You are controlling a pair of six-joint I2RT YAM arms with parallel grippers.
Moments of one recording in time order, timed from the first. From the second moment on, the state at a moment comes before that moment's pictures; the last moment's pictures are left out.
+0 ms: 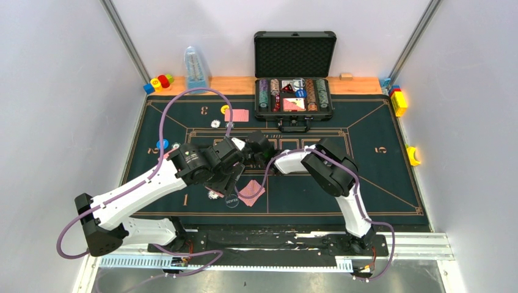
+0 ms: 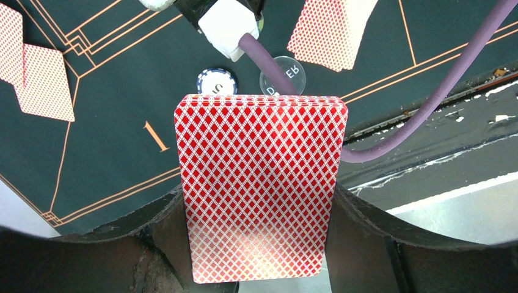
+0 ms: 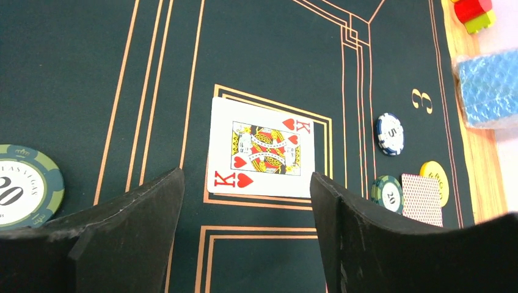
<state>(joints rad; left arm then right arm) -0.99 1.18 1.24 -1.28 -0.25 -0.48 0.86 2.14 1.20 0.51 -0.47 -0.83</state>
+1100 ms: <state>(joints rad) -0.99 1.09 1.16 -1.09 -0.14 -0.29 0.32 1.34 0.78 0.60 -0.38 0.56</state>
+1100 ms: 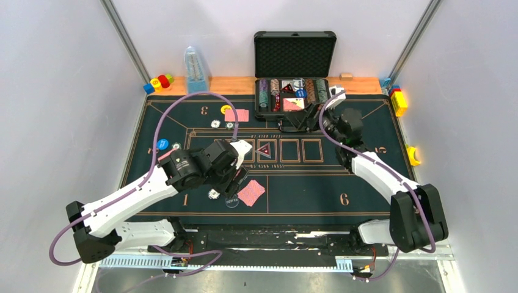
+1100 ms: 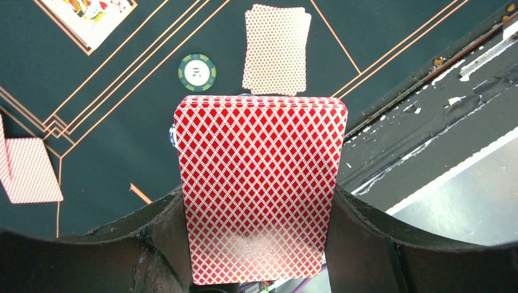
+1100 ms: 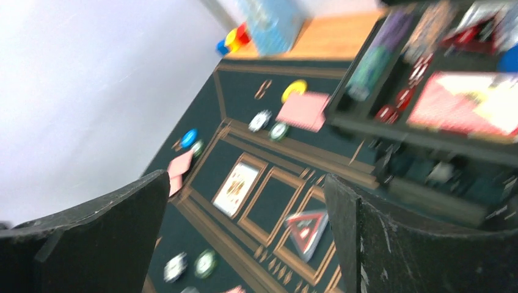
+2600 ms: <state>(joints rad) -0.99 1.12 1.11 -0.99 -0.05 -0.23 0.81 1.64 0.93 0.32 -0.93 0.93</state>
